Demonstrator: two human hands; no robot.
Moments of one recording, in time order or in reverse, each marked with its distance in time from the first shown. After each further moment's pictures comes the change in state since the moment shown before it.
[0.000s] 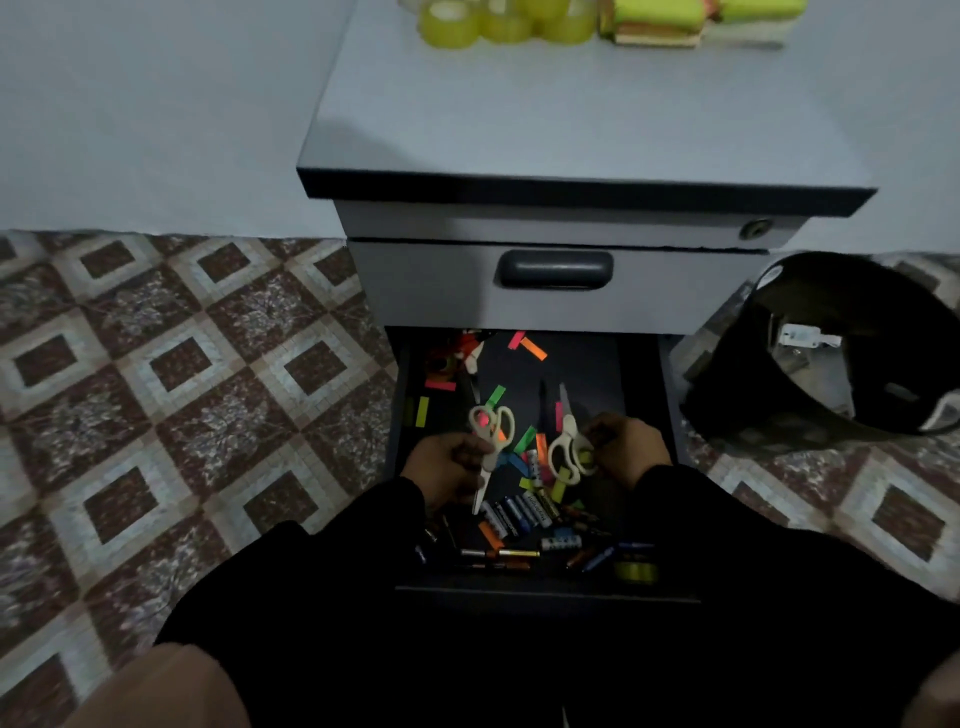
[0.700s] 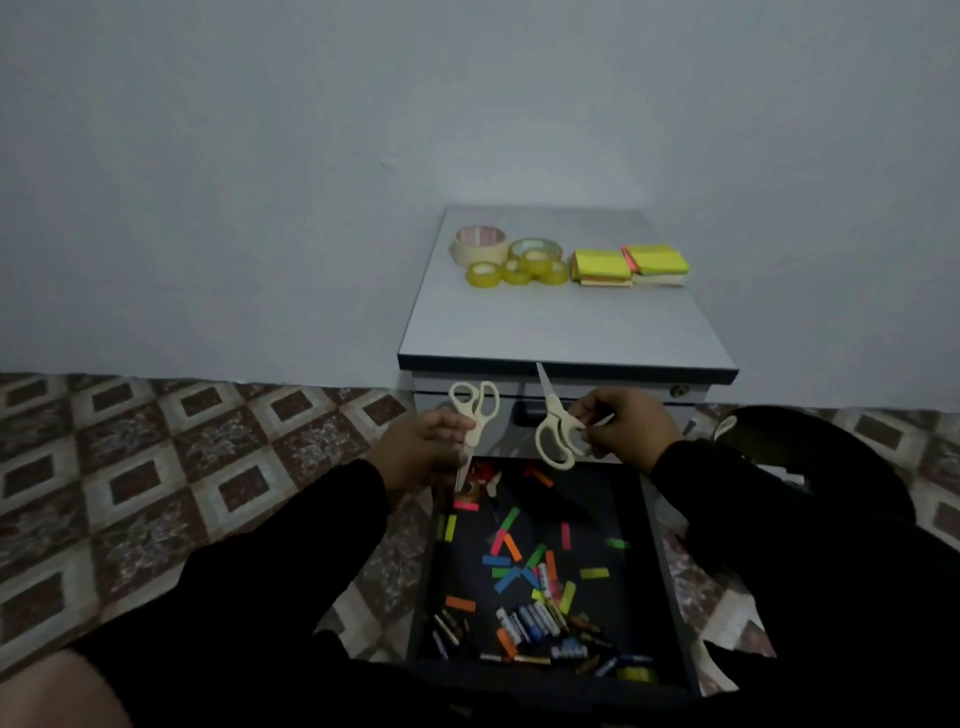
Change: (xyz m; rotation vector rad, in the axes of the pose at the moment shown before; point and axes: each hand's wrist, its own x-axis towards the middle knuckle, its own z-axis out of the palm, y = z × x) left_hand -0.137 0.140 -0.056 -0.010 0.078 0.415; right_hand -0.108 -0.114 -0.159 0.247 0.208 -0.425
